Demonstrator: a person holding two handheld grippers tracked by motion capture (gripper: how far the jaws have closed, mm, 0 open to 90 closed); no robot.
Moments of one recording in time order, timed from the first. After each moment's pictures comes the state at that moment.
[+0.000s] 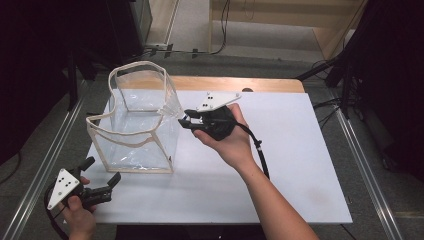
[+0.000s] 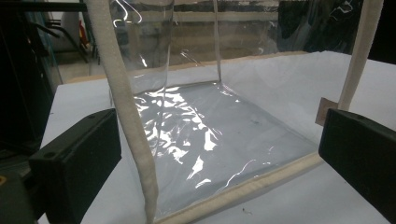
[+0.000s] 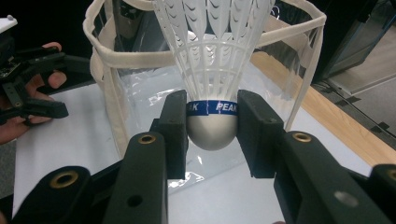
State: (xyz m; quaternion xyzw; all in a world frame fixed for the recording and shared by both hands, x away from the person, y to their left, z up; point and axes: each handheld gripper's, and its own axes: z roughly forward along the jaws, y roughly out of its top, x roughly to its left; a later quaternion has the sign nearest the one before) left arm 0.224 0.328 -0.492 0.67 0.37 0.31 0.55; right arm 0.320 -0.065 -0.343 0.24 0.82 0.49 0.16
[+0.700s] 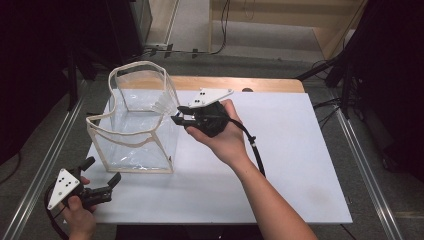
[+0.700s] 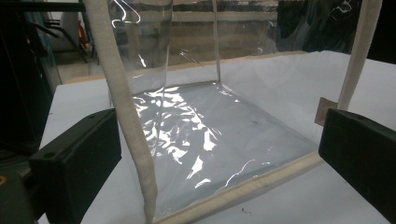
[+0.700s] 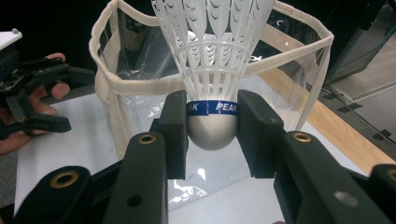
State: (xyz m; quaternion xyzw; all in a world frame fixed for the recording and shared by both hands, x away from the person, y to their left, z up) left arm 0.224 0.327 -0.492 0.68 0.37 0.31 0.55; right arm 0.324 -0.050 -0.333 0.23 0.82 0.49 0.16
